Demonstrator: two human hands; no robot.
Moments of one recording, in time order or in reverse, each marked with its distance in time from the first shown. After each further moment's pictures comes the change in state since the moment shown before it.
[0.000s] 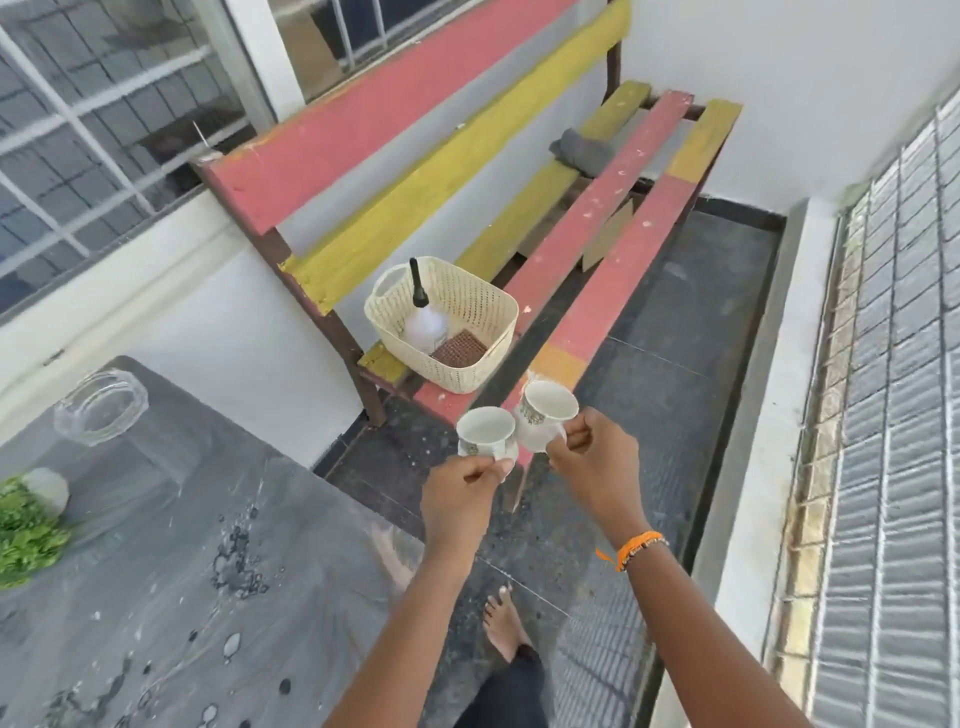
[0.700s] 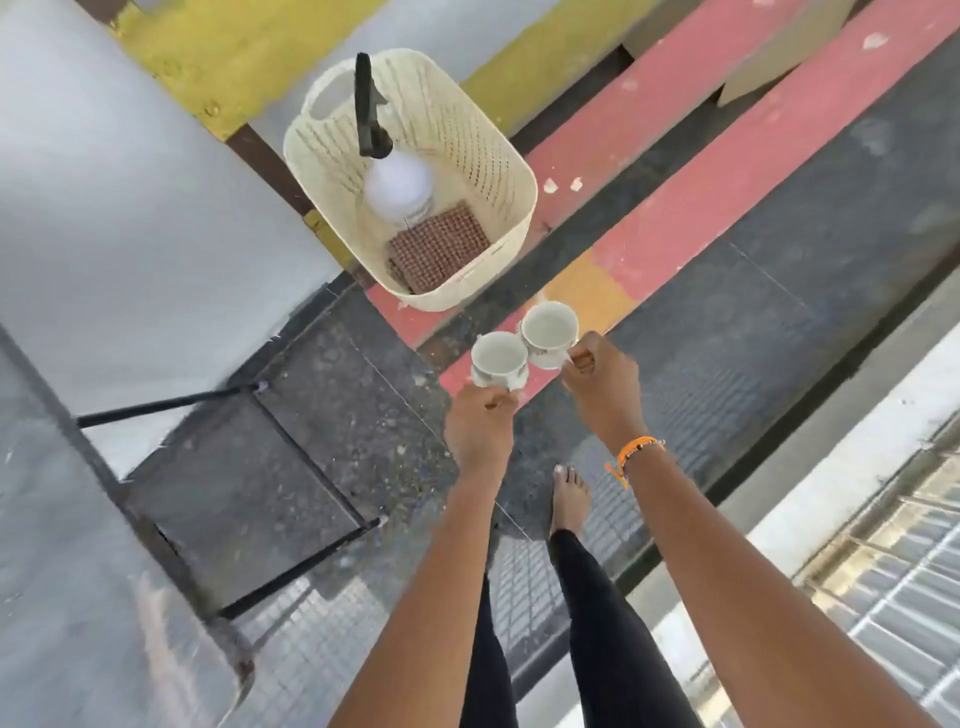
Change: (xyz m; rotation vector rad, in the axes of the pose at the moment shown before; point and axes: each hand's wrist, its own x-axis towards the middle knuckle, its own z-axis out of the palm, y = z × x) left_hand 0.181 -0.075 0.212 0.163 0.229 -0.459; right_hand 0.255 0.158 0.080 -0.181 -0.464 0.007
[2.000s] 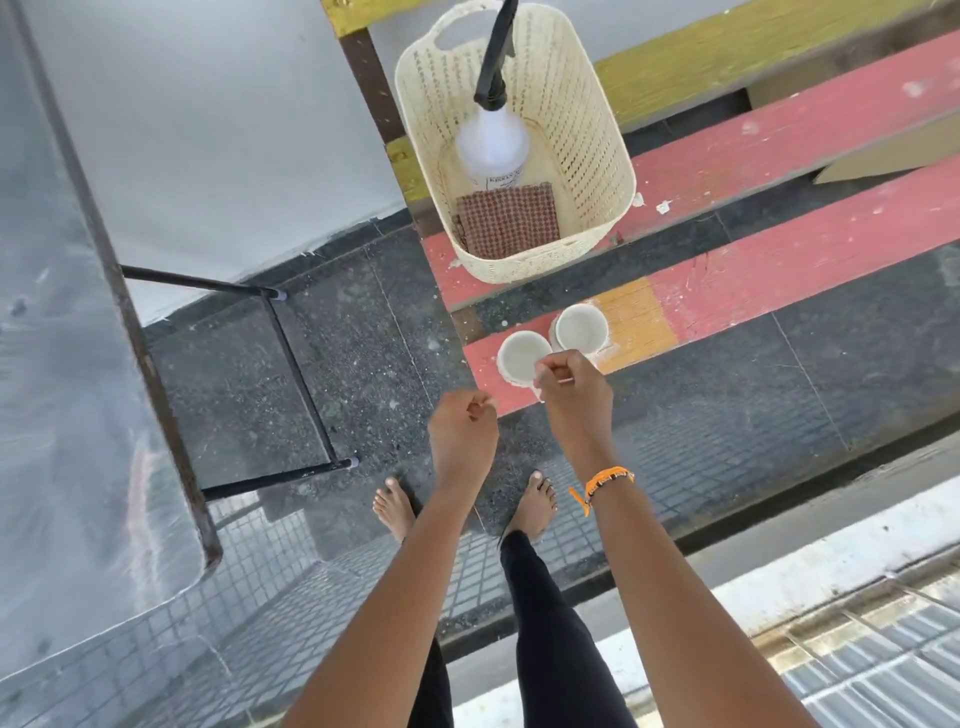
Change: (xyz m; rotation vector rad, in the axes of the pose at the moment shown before) left_hand -0.025 -0.026 -0.016 -0.196 0.138 -0.157; right_hand -0.019 -0.029 0.030 0.065 -0.189 -0.065
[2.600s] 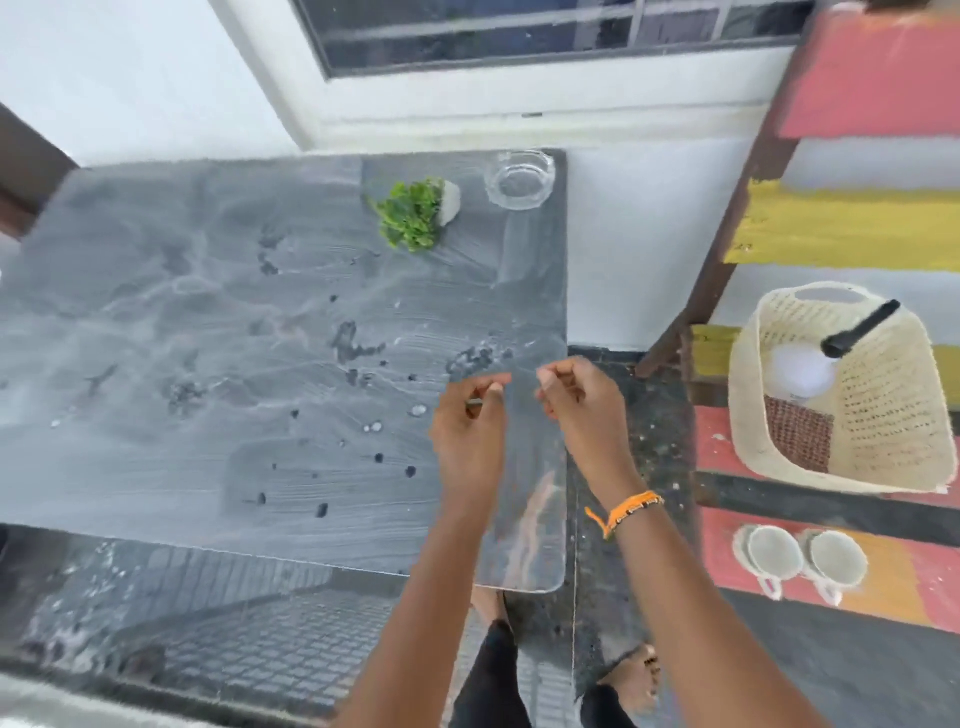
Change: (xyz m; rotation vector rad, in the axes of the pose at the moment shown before) left_hand -0.032 0.001 -0.330 -0.701 0.632 -0.004; right_hand -0.141 -0.254 0.189 0.126 -0.512 -0.483
